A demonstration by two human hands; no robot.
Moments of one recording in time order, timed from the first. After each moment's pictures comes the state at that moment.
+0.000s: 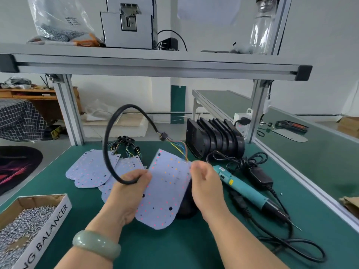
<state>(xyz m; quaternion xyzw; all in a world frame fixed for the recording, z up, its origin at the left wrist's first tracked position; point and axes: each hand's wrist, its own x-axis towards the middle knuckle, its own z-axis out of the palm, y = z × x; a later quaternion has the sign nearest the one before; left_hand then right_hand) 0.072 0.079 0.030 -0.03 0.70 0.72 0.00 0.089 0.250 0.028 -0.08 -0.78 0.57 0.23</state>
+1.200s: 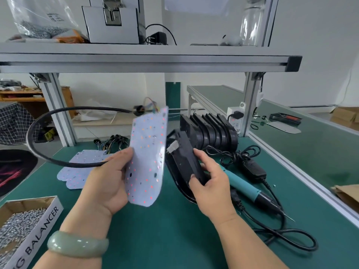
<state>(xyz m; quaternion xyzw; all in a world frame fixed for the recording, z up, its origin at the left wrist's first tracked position) 0.080 0.083 0.071 0.03 0.48 0.87 0.04 0.108 0.273 0.019 0.07 -0.75 0.58 0.31</state>
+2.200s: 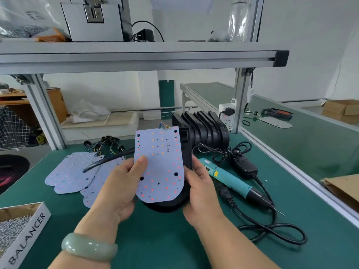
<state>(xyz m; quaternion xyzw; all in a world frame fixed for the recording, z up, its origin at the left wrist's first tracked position) 0.081 0.116 0.053 0.01 0.66 0.75 0.02 0.104 0.257 0.024 -0.02 -0.39 0.92 0.07</state>
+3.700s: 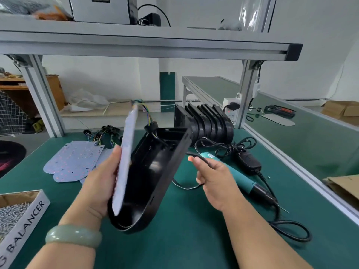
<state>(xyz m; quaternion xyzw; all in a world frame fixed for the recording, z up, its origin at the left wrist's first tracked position) 0.084 0.085 0.051 -0.01 0.58 0.81 0.04 0.091 0.300 0.013 -0.01 -0.61 0.79 0.10</state>
